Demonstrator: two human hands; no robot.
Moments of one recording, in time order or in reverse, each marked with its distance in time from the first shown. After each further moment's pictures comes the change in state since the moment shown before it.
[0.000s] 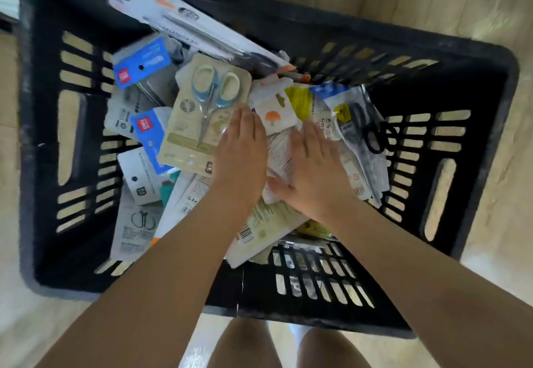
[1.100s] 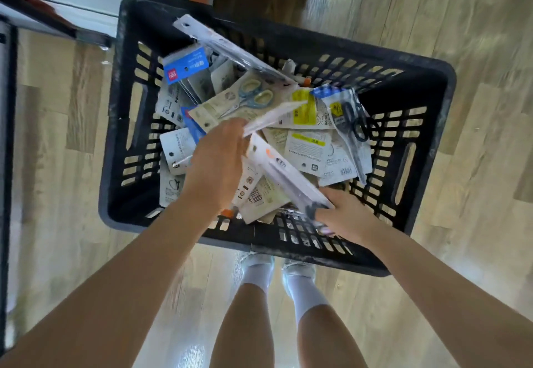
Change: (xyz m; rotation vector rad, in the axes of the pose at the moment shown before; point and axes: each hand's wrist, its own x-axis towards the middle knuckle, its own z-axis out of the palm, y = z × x) left_hand -0.096 -0.039 -0.066 -0.558 0.294 -0.043; right_hand -0.111 0.007 -0.034 0.816 -0.463 0.305
